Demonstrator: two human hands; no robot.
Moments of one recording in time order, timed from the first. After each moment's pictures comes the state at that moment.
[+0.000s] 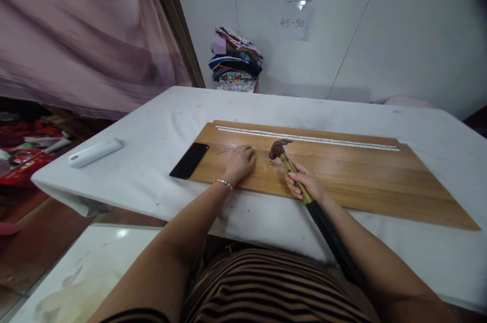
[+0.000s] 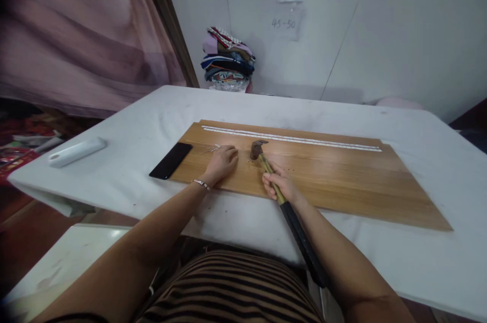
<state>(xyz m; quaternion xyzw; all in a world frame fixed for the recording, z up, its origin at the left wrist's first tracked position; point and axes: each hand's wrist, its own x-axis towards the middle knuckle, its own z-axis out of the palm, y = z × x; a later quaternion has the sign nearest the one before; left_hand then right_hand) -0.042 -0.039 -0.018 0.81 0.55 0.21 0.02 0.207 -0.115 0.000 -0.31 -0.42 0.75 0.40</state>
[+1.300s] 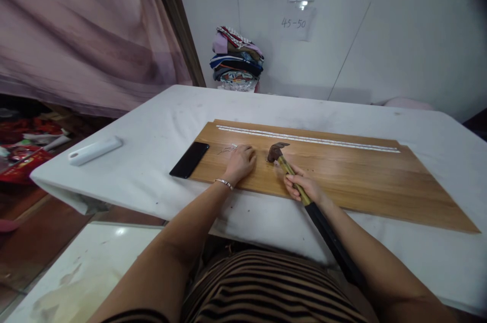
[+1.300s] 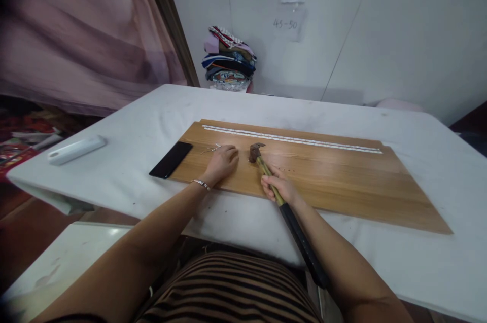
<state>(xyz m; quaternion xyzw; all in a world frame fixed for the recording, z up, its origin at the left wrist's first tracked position) -0.041 -0.039 -0.017 0.81 0.55 0.22 0.03 0.204 -0.115 -0.006 -0.31 -0.43 0.75 0.39</state>
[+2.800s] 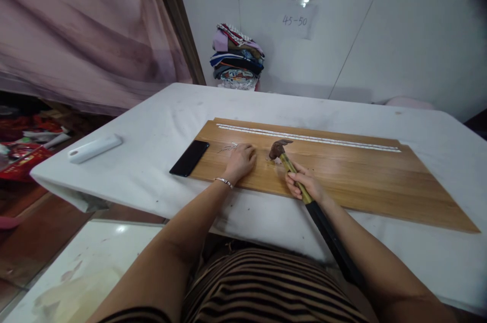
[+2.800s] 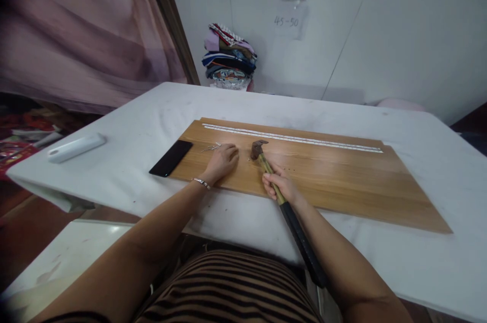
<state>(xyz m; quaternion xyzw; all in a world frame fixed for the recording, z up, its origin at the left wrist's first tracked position) -0.043 -0.038 -0.020 0.80 0.55 0.23 0.04 0.206 -0.116 0.002 -0.33 -0.43 0.74 0.40</state>
